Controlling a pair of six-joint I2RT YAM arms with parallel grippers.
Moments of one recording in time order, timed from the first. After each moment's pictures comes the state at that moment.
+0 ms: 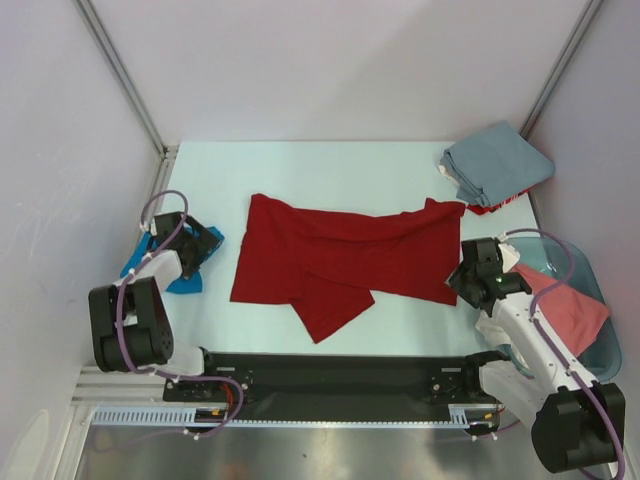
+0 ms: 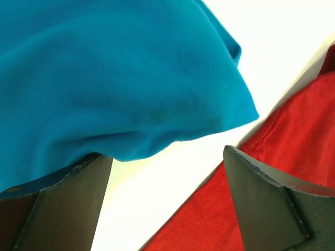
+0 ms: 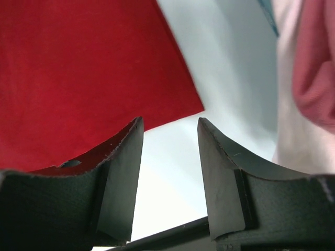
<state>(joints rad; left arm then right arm) 0.21 1.46 0.71 -0.14 0.00 -0.69 0.17 0.93 0.61 -0.67 0.28 0.83</state>
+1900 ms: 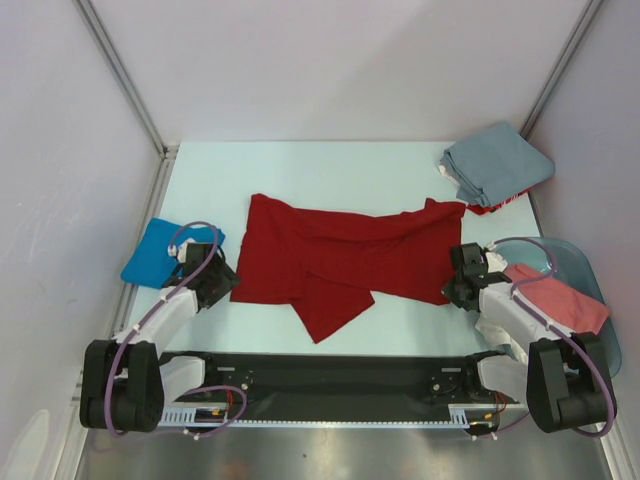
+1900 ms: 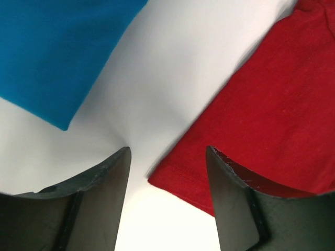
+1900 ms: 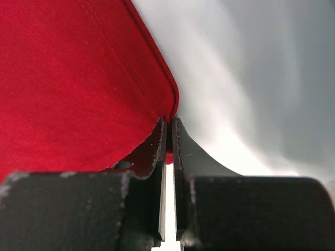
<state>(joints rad) -0.06 1.12 0.46 -0.34 -0.15 -0.75 0.18 1.15 0.50 -0.45 0.30 0.89</state>
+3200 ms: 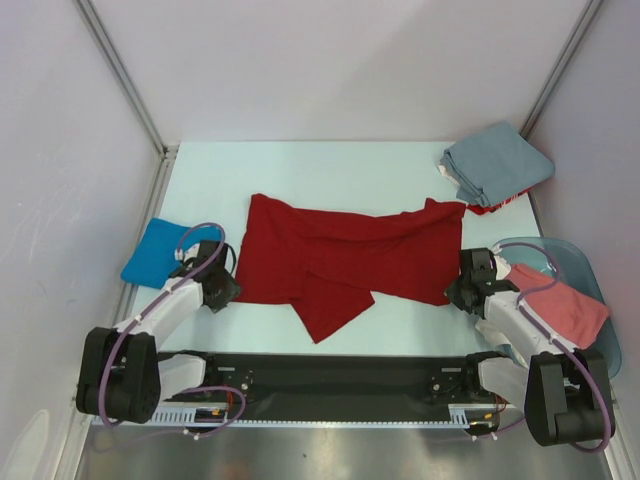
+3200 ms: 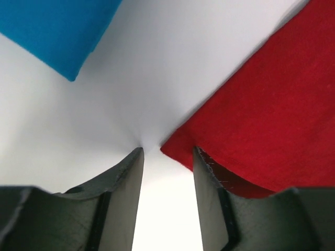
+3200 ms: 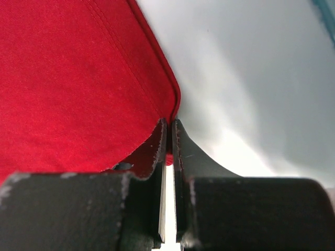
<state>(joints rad) -0.16 1.17 0.53 -0.54 -0.21 -0.85 0.11 1.07 0.44 -0.41 0.20 0.86</state>
